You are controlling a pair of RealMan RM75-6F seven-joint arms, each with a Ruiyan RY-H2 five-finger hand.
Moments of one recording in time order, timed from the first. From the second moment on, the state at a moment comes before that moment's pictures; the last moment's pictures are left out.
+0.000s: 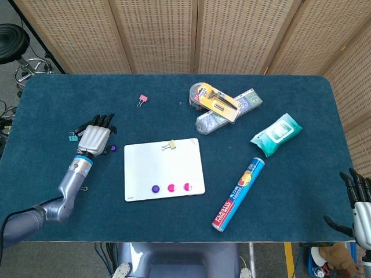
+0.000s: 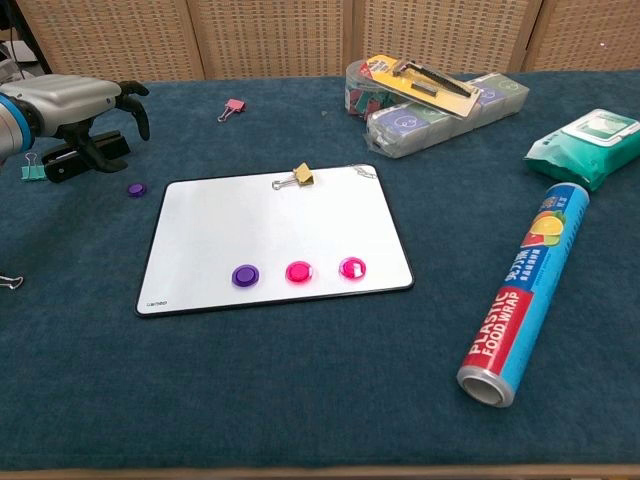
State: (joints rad) left arm -0.79 -1.56 -0.18 -1.09 1.03 0.82 0.31; right arm -0.03 -0.99 0.06 -1.80 -1.52 1.59 -0.05
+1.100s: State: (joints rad) left arm -0.79 -1.66 -0.17 -0.95 1.02 0.75 0.28; right arm -0.04 -0.99 0.06 -1.80 -1.54 1.60 -0.06
